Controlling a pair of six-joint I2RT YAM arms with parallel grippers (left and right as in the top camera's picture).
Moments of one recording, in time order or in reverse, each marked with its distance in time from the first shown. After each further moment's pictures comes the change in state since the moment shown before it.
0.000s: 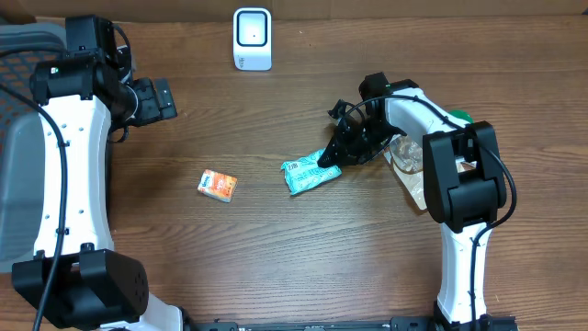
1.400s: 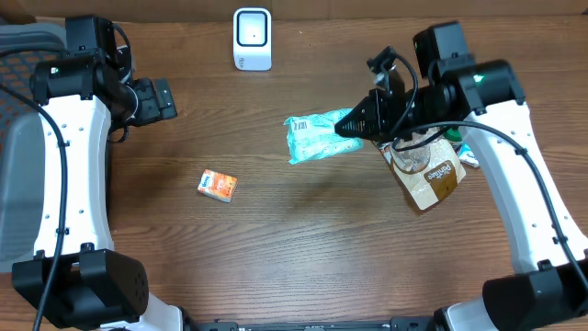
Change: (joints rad) left arm 0.000 0.000 0.000 0.000 0.000 0.000; right arm 0.003 -0.621 0.129 -0.263 0.055 0.291
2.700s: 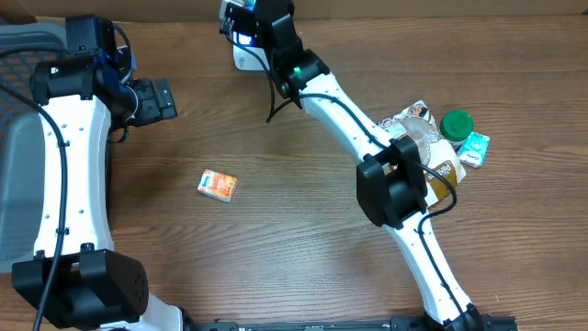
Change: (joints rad) left arm 0.000 0.000 0.000 0.000 0.000 0.000; right arm 0.325 0.933 0.652 1.242 1.094 -1.335
